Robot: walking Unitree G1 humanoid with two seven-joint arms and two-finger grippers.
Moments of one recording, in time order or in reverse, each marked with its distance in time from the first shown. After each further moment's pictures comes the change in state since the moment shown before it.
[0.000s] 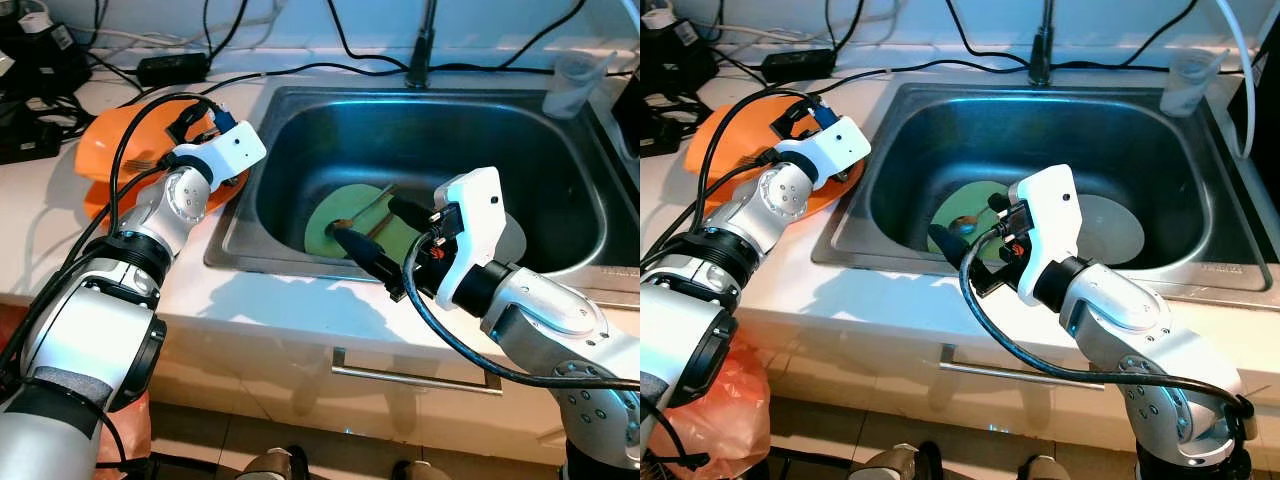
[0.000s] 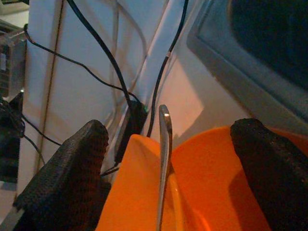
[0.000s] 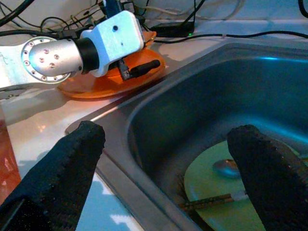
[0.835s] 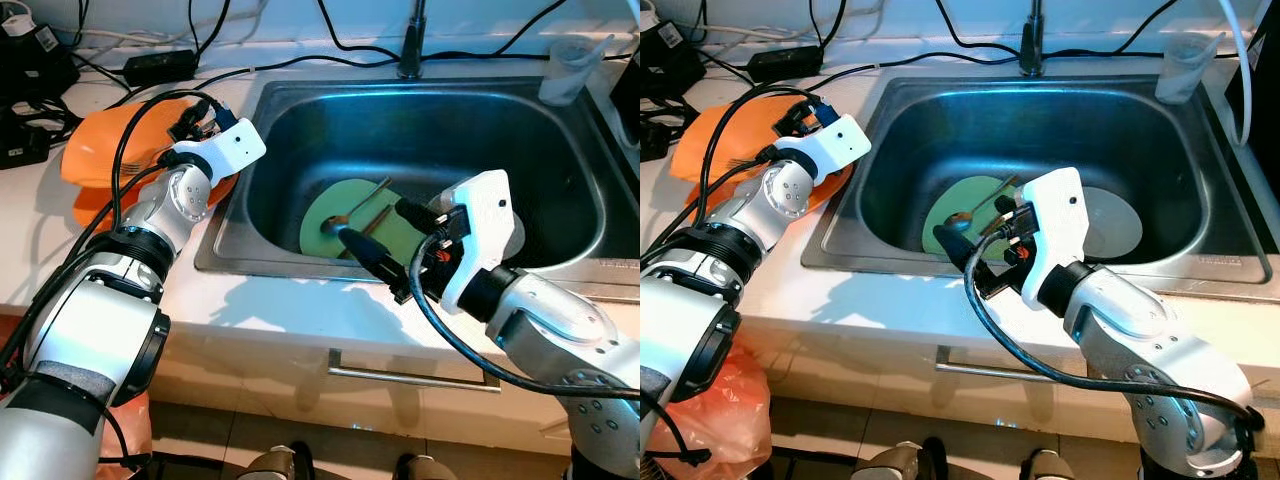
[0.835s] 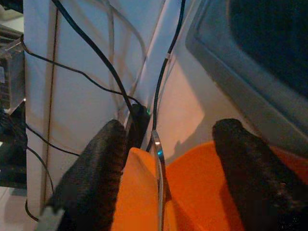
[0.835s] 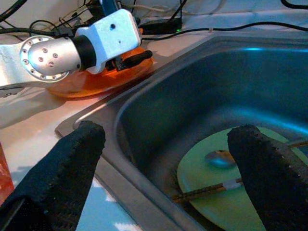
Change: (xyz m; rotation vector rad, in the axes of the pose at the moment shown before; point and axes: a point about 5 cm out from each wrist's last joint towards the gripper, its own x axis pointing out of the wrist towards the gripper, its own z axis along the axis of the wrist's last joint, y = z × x) left arm 0.002 0.002 0.001 0.032 0.025 0.029; right arm -0.006 0.002 0.000 0.011 0.005 -0.028
